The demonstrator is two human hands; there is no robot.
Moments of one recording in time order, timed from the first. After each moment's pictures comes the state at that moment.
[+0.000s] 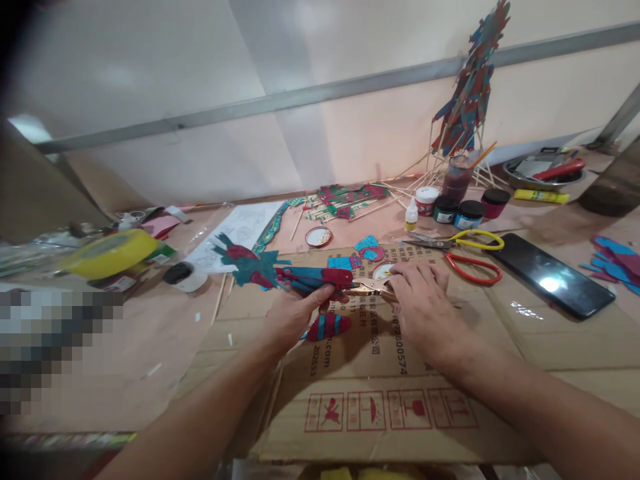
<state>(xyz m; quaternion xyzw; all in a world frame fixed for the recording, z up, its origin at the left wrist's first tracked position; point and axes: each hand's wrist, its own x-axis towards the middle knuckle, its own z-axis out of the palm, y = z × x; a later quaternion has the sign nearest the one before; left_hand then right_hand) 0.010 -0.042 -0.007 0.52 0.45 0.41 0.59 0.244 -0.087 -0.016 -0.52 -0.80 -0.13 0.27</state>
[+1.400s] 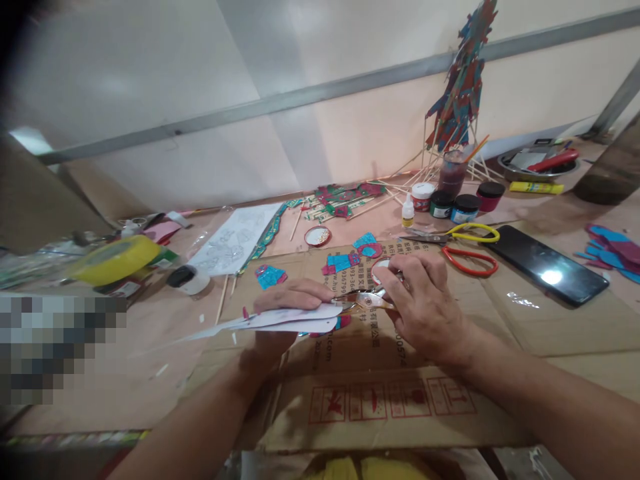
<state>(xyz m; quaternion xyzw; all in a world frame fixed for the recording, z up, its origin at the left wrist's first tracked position) -0.008 -0.052 -0.007 0.66 0.31 0.50 0.48 0.241 -0.099 0.008 -0.45 -0.80 -0.24 0.31</state>
